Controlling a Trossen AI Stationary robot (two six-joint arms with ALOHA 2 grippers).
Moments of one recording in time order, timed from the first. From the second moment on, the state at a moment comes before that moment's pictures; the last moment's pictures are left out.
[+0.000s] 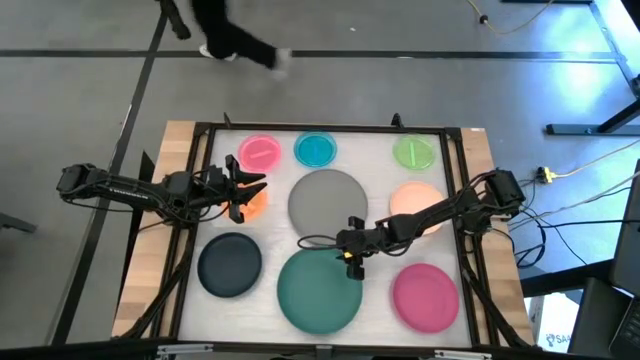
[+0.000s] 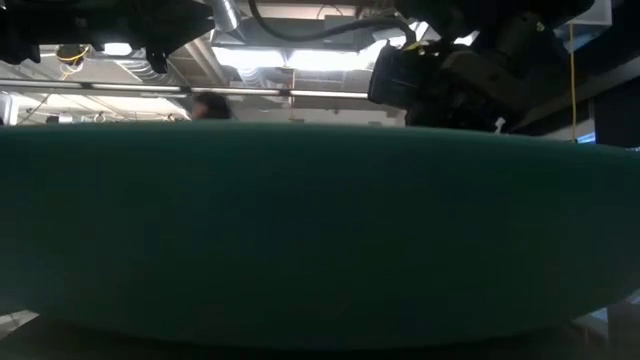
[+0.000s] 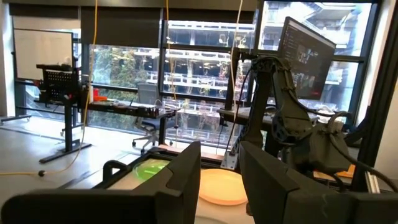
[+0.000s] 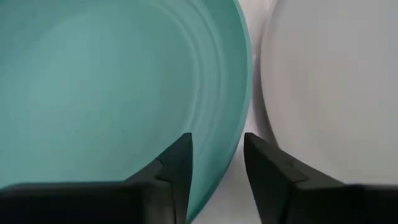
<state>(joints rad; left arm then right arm) -0.06 0.65 0.23 0.65 -0.32 -0.05 0.29 1.77 0.94 -0.05 0.07 0.34</state>
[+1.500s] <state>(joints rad) -0.06 0.67 0.23 0.64 -0.33 -0.18 -0.25 1.45 0.94 -0.09 0.01 0.06</state>
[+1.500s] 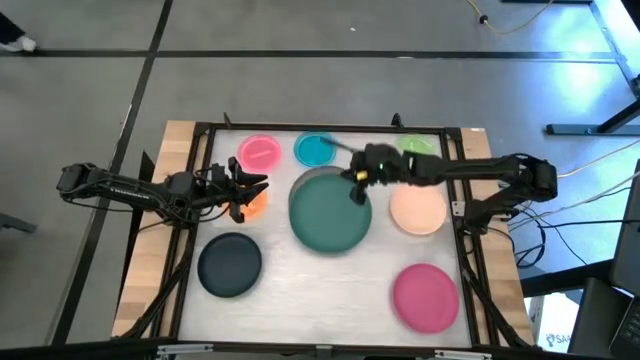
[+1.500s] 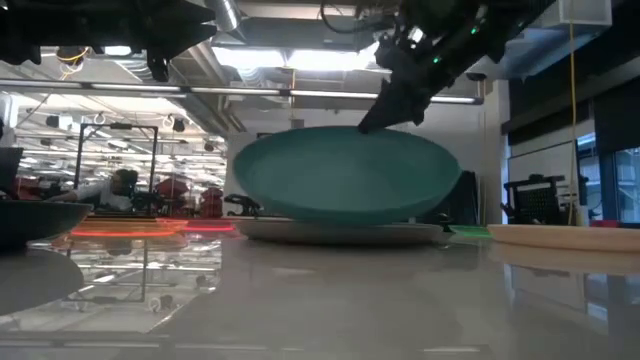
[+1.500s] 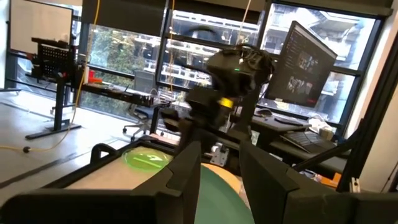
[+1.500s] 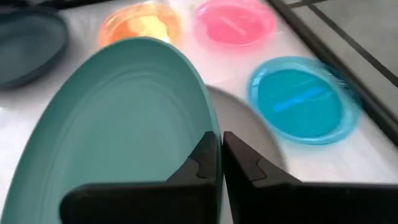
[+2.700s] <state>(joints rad) -0.05 0.67 0.23 0.64 -0.33 -0.18 -0.41 1.69 0.93 -0.01 -0.16 0.03</state>
